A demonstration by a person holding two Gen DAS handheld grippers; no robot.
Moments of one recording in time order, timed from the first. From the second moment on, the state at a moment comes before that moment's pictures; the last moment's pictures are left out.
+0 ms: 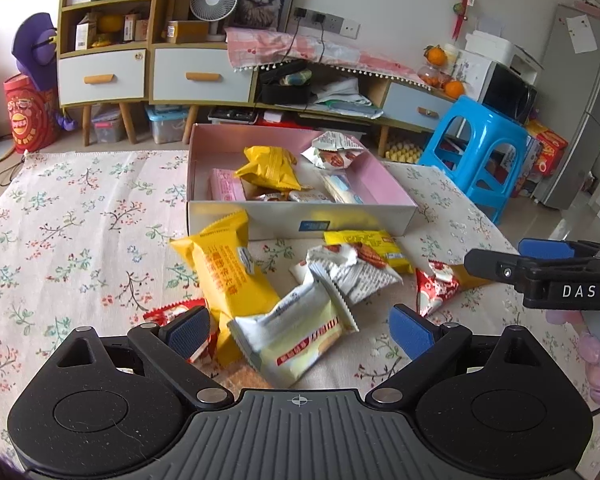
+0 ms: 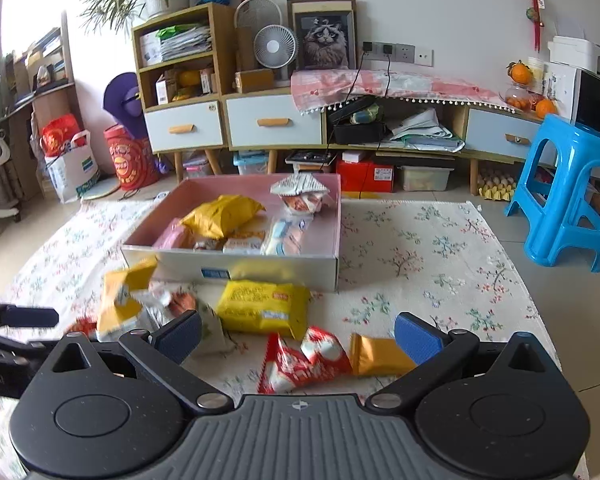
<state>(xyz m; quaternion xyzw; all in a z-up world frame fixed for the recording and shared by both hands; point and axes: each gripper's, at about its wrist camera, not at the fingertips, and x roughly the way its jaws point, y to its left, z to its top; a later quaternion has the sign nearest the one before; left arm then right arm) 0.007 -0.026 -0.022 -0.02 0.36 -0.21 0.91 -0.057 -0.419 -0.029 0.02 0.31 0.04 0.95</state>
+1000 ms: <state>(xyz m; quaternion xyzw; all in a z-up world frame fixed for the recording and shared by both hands) -0.001 -0.013 -0.067 0.01 0.40 -0.14 0.90 -0.024 -0.413 -0.081 -0.02 0.38 0.03 0.92</state>
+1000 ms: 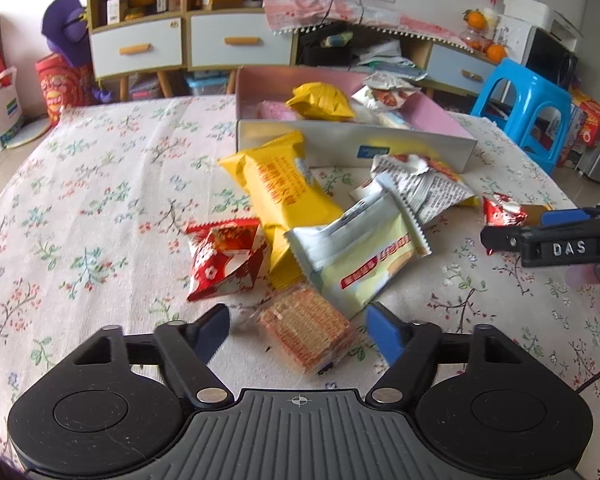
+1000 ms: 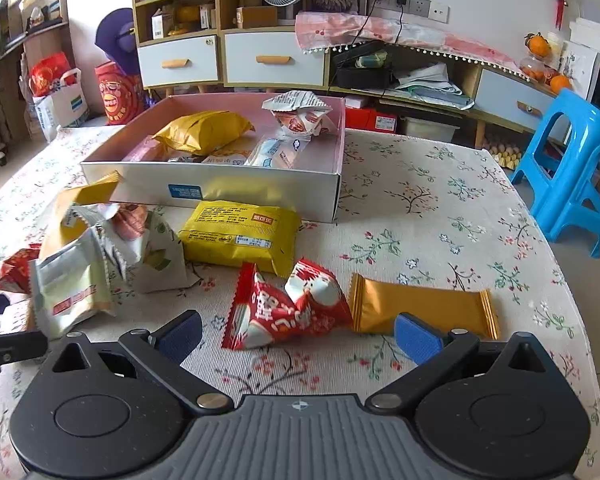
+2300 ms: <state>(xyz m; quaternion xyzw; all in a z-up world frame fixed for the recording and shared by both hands) -0.008 0.021 -0.054 -0.05 0.42 -0.17 0.89 -0.014 -0.414 -0.062 -0.01 0.38 0.05 0.93</state>
